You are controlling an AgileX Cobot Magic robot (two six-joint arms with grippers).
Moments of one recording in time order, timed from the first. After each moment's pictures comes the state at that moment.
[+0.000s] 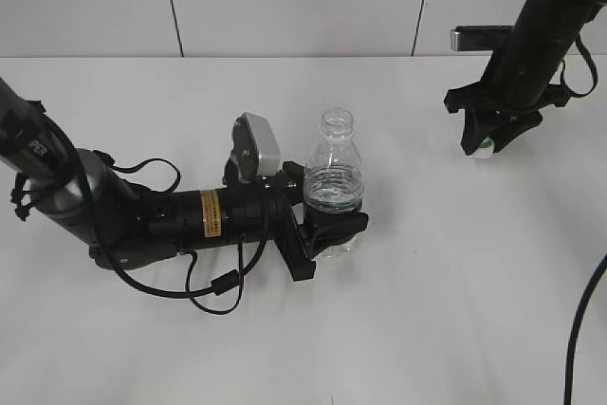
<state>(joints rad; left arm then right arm) -0.48 2.34 -1.00 0.92 -1.20 -0.32 0.13 2.24 -1.72 0.15 1.04 -0.22</state>
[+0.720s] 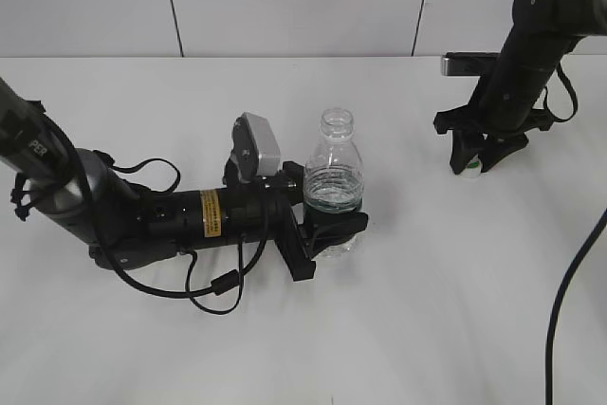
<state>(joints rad) -0.48 2.34 -1.00 0.92 -1.20 -0.32 0.13 2.33 -1.72 0.18 0.98 -0.22</state>
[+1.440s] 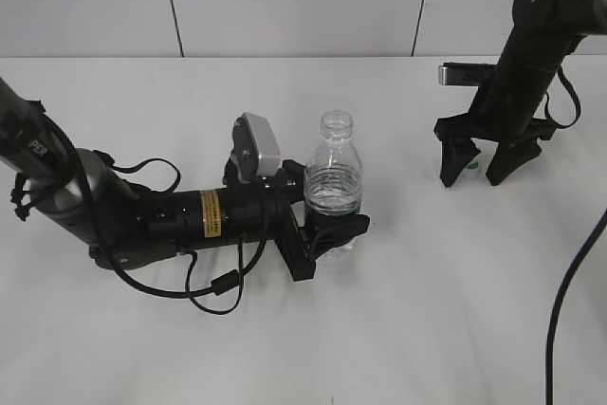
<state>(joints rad) -0.48 2.34 -1.00 0.92 -1.20 -0.32 0.13 2.33 -1.72 0.22 1.09 -0.25</state>
